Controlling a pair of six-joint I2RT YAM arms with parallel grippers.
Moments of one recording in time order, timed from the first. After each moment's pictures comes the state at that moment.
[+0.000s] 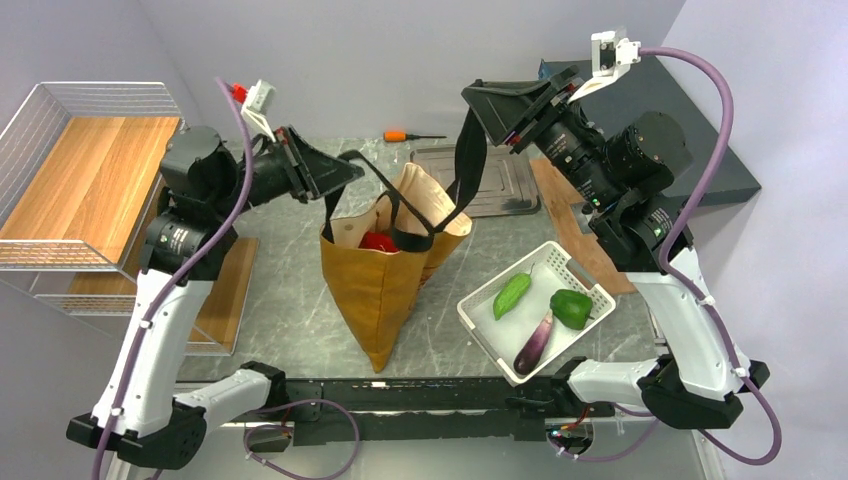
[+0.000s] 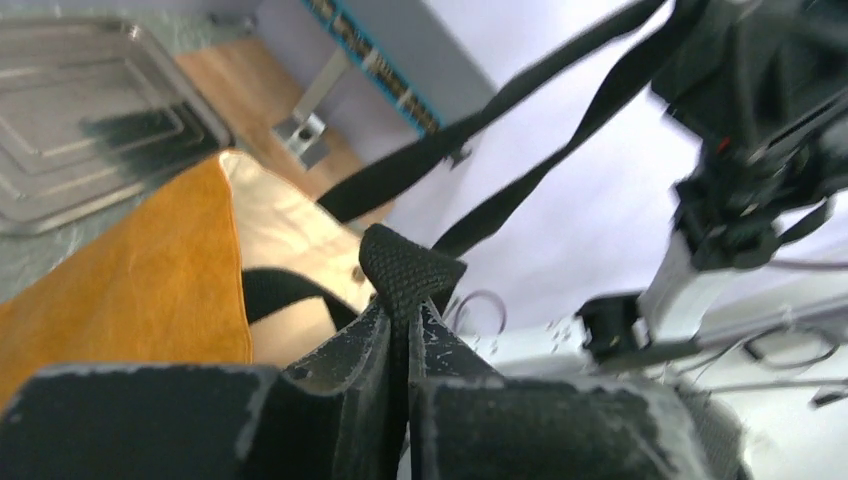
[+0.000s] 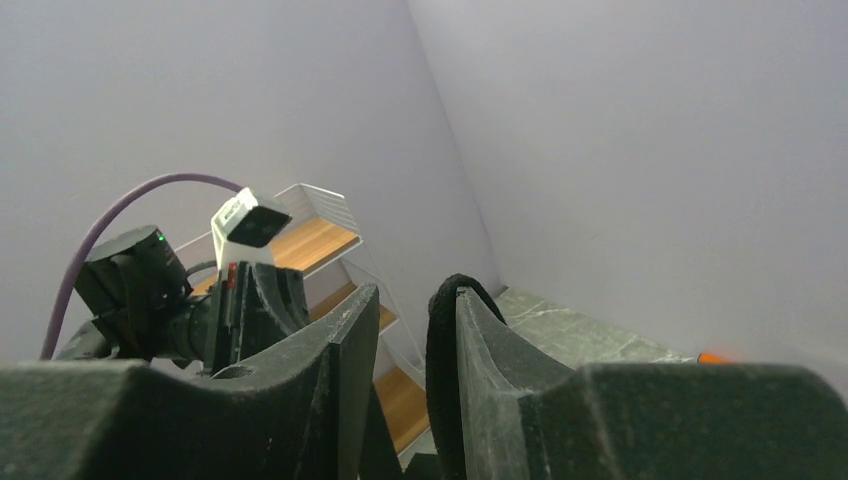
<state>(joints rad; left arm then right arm) -0.32 1.09 1.61 -0.59 0.68 -0.71 0.68 1.22 1.84 -0.24 -0.09 0.40</state>
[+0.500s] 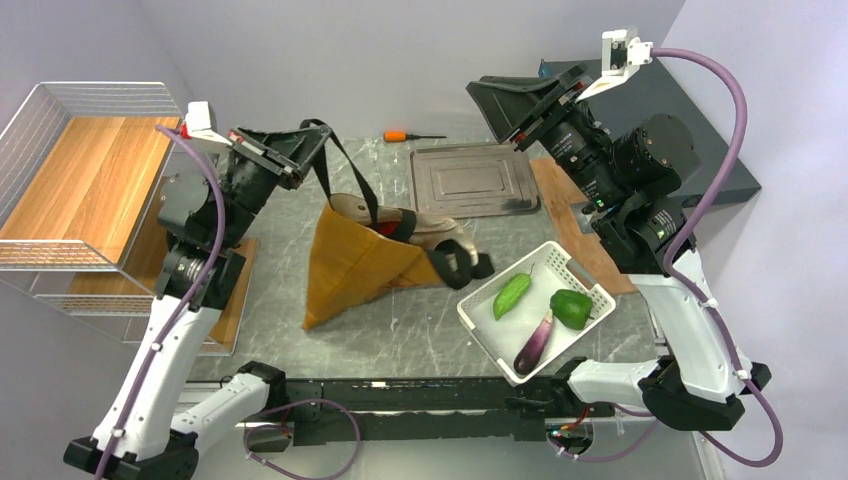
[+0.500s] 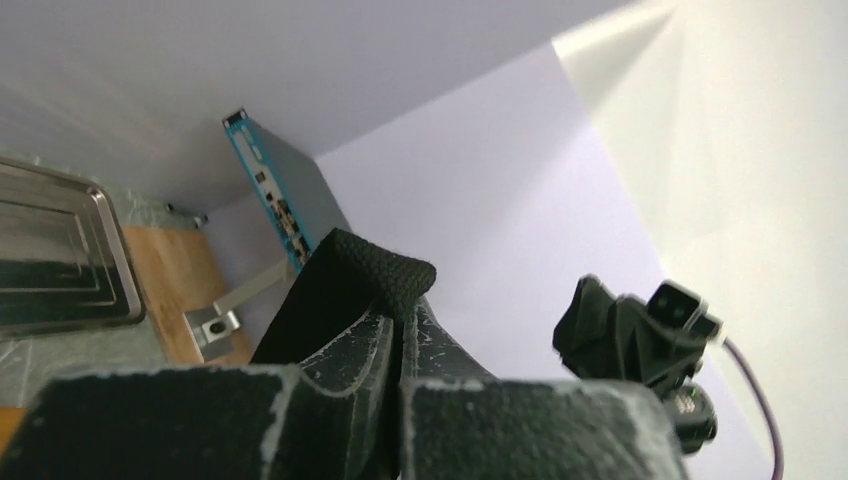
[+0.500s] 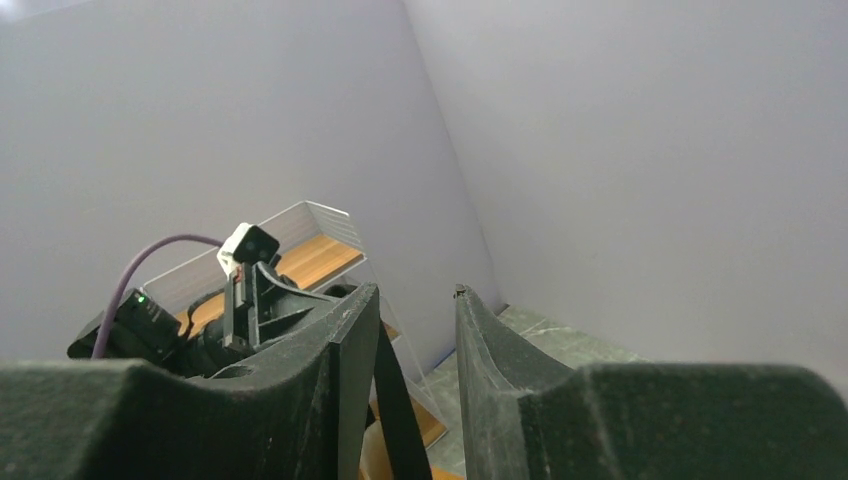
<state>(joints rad) -0.32 0.93 1.25 0.00 0.23 -1.23 0.68 1.21 1.84 -0.21 -0.08 0.40</state>
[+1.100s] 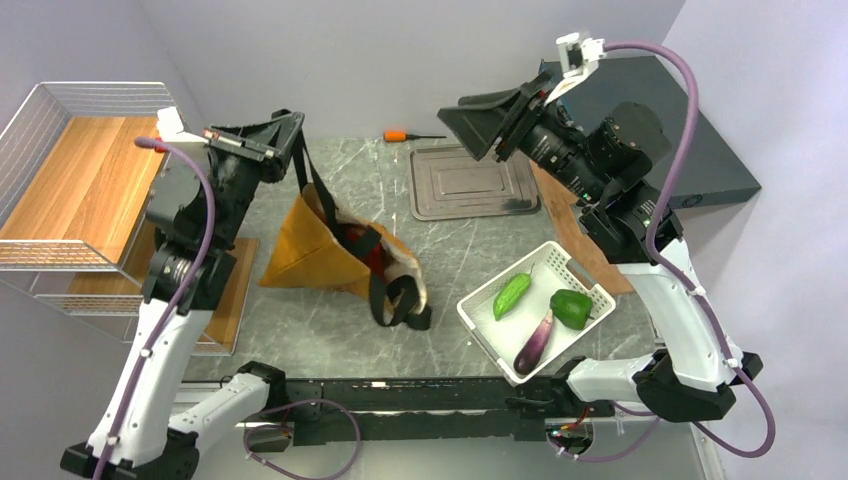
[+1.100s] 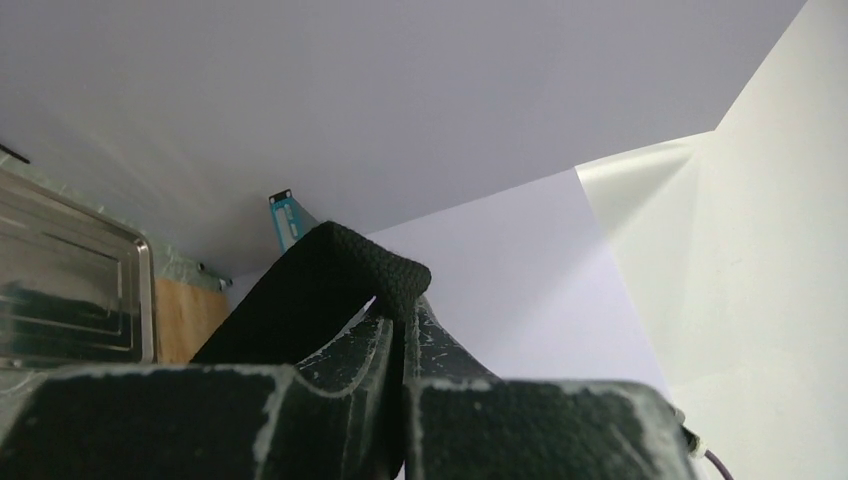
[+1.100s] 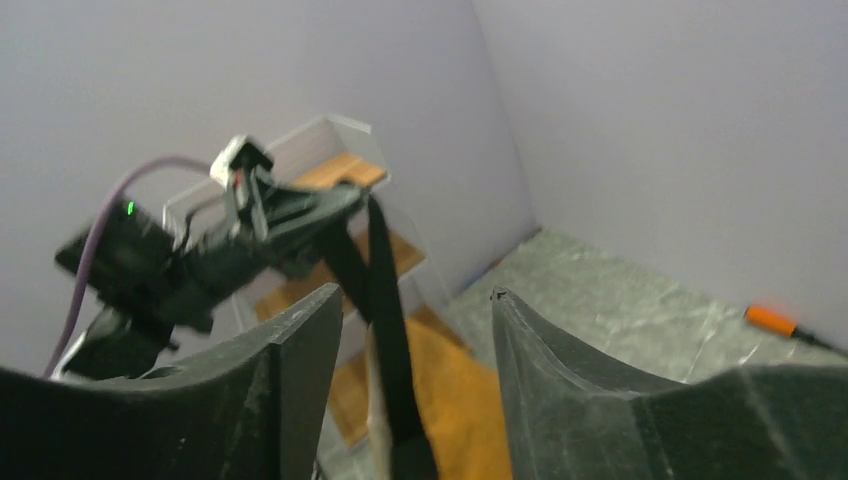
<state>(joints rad) -0.32 0.88 1.30 -0.16 -0.05 -1.33 0.68 1.26 1.86 -0.29 -0.18 0.43</state>
